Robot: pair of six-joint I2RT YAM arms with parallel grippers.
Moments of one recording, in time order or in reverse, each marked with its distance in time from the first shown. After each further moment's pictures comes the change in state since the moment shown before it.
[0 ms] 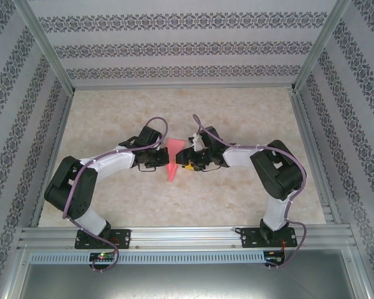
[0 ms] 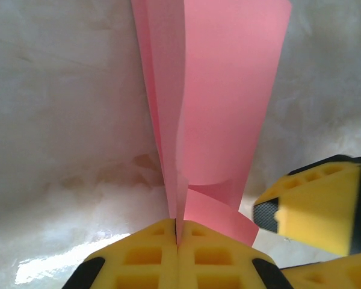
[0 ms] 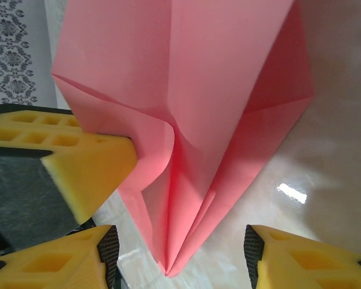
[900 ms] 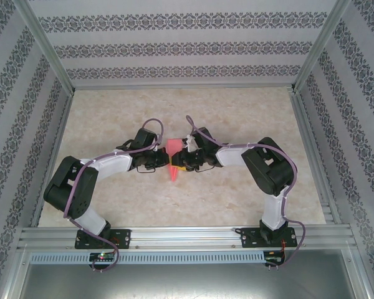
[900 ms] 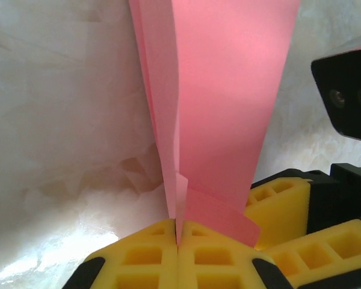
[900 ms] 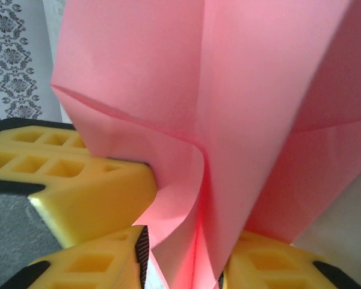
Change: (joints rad) left arm 0.037 -0.002 -0.083 0.151 0.096 -0.068; right arm 0.046 0.077 0.064 0.032 -0.007 0.056
